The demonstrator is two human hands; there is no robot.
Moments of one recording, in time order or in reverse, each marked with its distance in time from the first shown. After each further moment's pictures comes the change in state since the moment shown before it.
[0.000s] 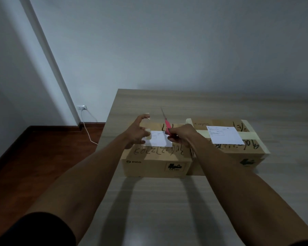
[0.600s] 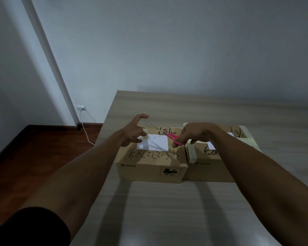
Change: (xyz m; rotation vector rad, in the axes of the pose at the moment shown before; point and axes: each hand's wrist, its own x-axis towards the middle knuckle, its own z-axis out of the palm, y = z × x) left_hand 0.015 0.018 0.000 0.029 -0.027 -0.047; right_hand -0.004 -0.054 -0.067 -1.032 -0.461 -0.078
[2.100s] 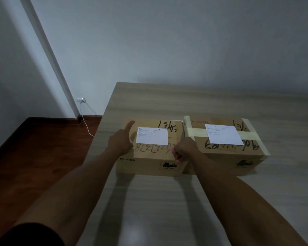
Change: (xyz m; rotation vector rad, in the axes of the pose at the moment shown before) left_hand -0.023 -0.062 0.002 0.868 0.329 0.068; right_hand 0.047 0.029 0.104 0.465 0.468 0.330
